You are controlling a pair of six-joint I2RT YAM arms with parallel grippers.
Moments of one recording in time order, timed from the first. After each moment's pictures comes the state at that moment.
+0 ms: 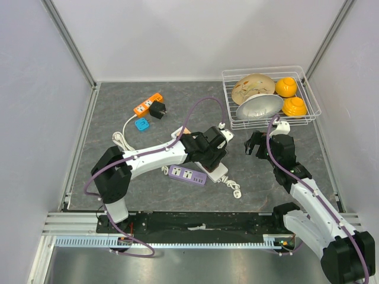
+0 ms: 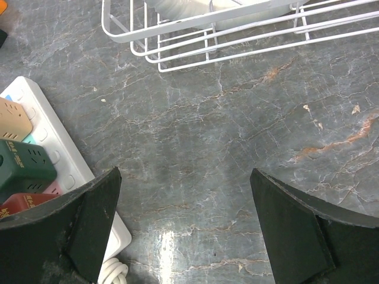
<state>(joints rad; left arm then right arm) -1.02 1.77 1.34 -0.58 -0.12 -0.17 0.26 0.84 0.50 -0.11 0.08 0.36</state>
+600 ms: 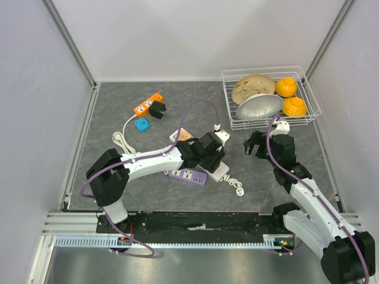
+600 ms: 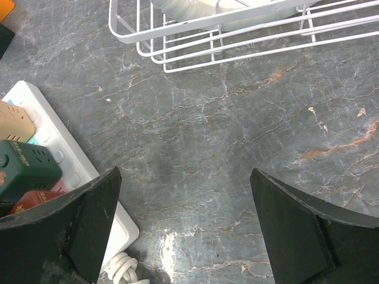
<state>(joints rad) -1.03 1.72 1.22 -0.40 -0.15 -0.24 0.26 0.84 0.50 -0.11 0.07 0.36</state>
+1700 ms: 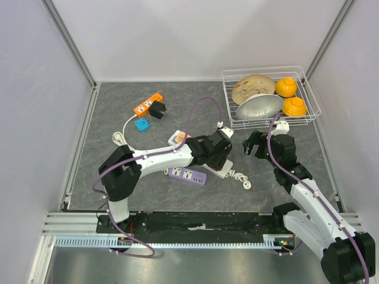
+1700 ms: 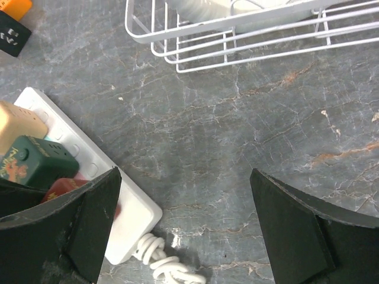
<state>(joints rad) -1.05 1.83 1.30 -0.43 -0.20 -0.39 0.26 0.84 0.50 -0.10 0.03 0.36</state>
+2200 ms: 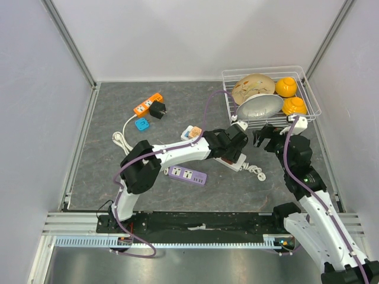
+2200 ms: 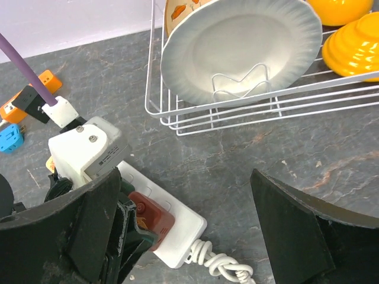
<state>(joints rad) -1.06 2.06 1.64 -0.49 -0.22 -0.42 0.26 0.66 0.62 -0.18 0.14 0.34</state>
